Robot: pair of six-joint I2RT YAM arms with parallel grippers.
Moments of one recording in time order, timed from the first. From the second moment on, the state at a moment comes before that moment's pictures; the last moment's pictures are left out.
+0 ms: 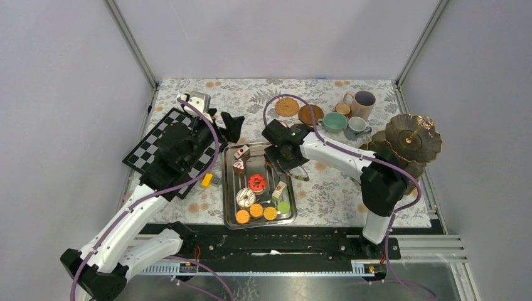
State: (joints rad) left arm -0.57 0.88 0.96 -0.07 -0.12 -0.16; right arm 0.85 1.80 1.44 -0.92 0.22 0.34
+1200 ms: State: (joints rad) left arm -0.57 0.88 0.95 -0.05 -0.11 -0.17; right arm 0.85 1.40 1.21 -0.87 0.39 0.50
